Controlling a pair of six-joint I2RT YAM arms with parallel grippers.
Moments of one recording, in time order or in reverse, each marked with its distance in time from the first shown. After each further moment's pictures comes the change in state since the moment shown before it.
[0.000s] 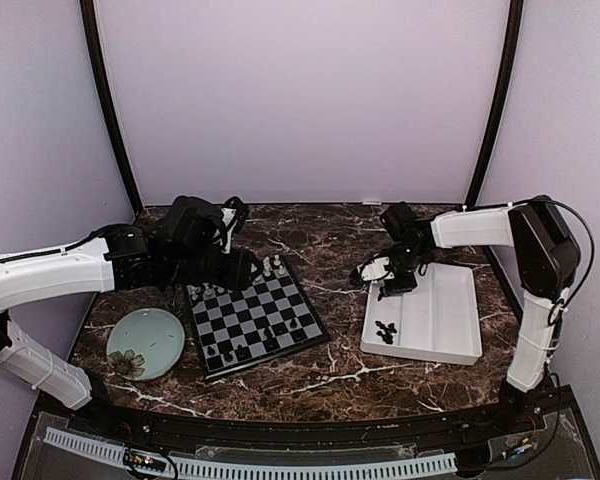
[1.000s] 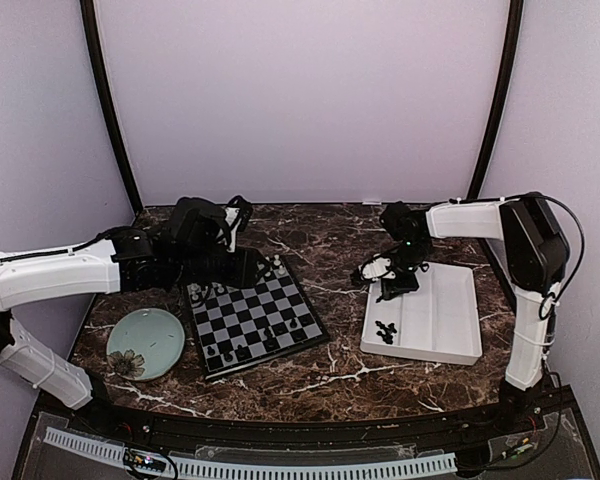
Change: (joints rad) left arm 0.000 0.020 -0.016 0.083 0.031 -0.019; right arm -0.027 0.086 0.132 -0.265 -0.095 0.054
